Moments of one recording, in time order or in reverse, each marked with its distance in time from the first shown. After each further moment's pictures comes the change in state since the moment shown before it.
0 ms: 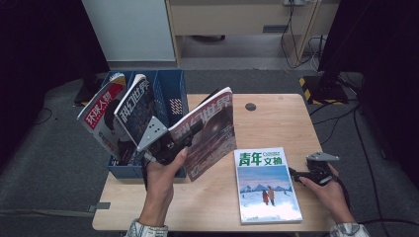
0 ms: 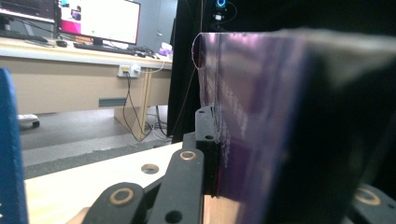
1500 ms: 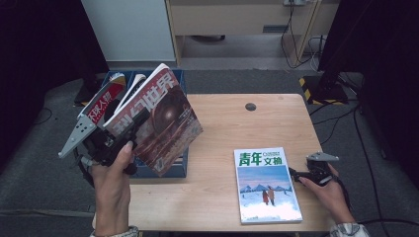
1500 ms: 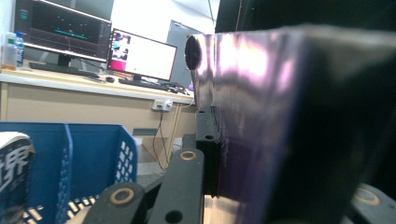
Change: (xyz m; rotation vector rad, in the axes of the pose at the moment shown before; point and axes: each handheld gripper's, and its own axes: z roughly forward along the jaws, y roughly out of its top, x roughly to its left) left arm 0.036 0.056 -0.092 -0.140 0.121 -0.035; right arm 0.001 0.000 0.000 0.002 -0.005 0.003
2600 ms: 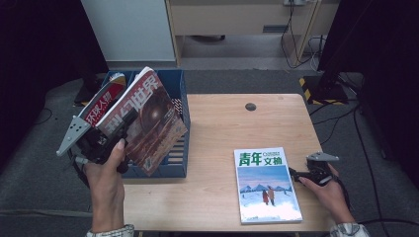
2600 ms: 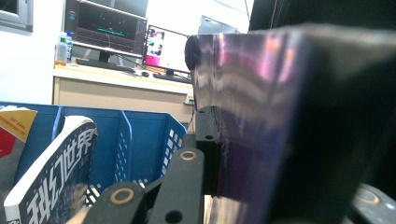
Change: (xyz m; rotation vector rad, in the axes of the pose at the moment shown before) left arm 0.025 -0.010 -0.006 0.023 0.133 0.026; right arm 0.000 0.000 0.000 0.000 -0.001 0.001
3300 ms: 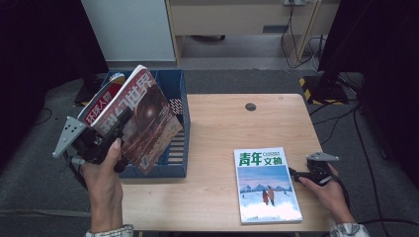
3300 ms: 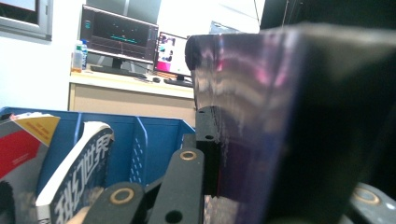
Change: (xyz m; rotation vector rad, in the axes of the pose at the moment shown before) left arm 0.004 0.004 -0.006 -0.024 0.048 0.017; right arm 0.000 0.000 0.000 0.000 -0.001 0.002
